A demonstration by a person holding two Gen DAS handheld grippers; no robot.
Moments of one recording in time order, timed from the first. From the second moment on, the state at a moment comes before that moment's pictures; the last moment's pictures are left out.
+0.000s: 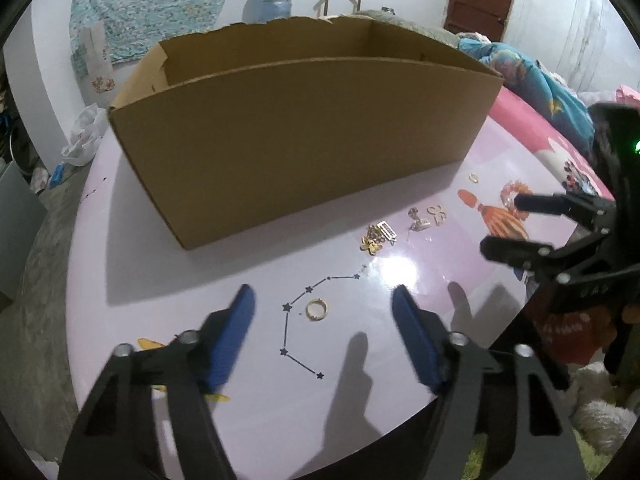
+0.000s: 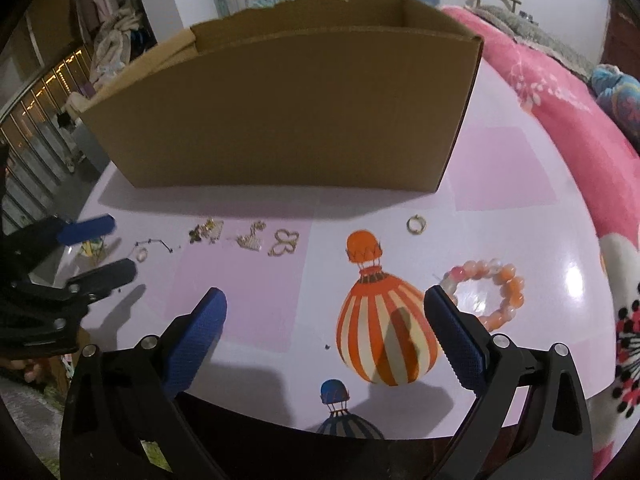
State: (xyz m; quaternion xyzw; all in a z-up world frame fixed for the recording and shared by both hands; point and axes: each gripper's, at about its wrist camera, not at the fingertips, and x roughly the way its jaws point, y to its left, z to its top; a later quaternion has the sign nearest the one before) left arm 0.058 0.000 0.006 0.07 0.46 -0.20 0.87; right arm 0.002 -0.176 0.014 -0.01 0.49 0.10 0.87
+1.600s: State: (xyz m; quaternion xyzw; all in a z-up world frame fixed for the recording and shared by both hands) left arm 0.064 -0.017 -0.008 0.14 0.47 -0.17 0.86; right arm -0.006 -0.194 0.029 0.01 0.44 0.09 0.89
